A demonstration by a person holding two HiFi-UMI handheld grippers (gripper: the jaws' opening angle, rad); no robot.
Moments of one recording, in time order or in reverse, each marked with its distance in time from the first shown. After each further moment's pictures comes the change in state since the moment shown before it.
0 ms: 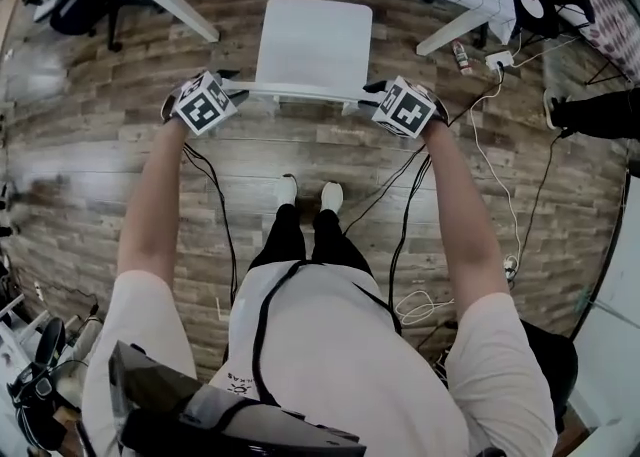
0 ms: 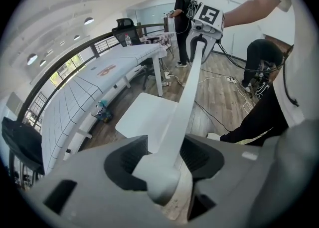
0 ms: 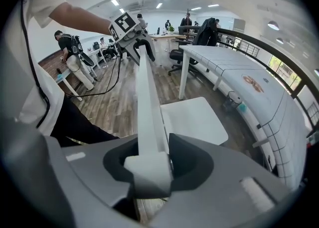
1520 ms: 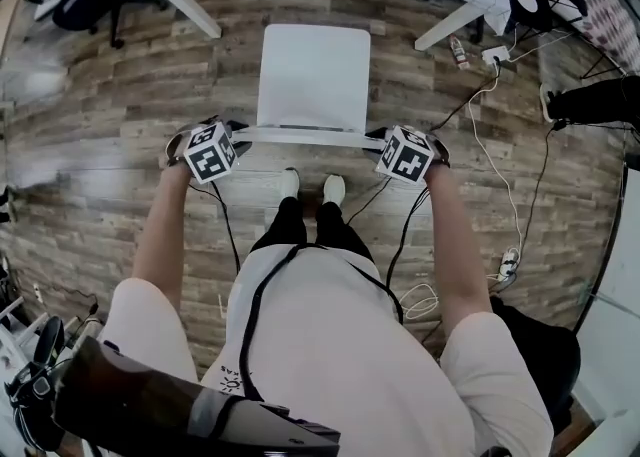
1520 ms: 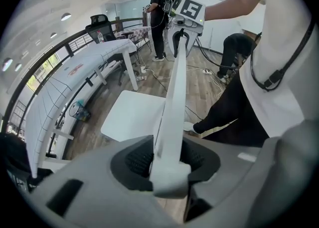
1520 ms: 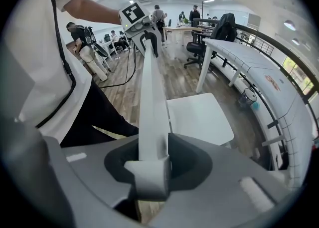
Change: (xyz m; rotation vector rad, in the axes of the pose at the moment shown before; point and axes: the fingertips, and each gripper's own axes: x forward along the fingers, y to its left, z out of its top) left arm -0.039 -0.160 -0.058 0.126 0.070 -0.194; right arm -0.010 0.152 -0.039 -0.088 0.090 0.091
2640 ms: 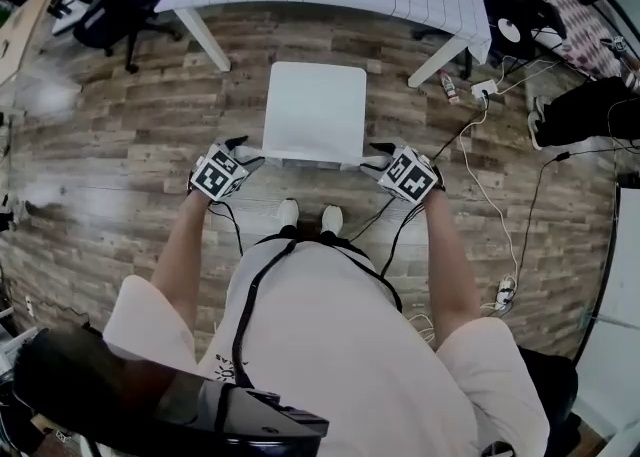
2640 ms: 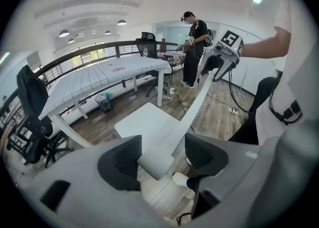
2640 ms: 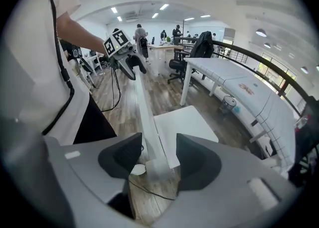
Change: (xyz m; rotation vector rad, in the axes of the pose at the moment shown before) left arm -0.043 -0.009 0.003 -0.418 -0.289 0.204; right arm -0.051 0.018 0.027 0.135 -0.200 -0.175
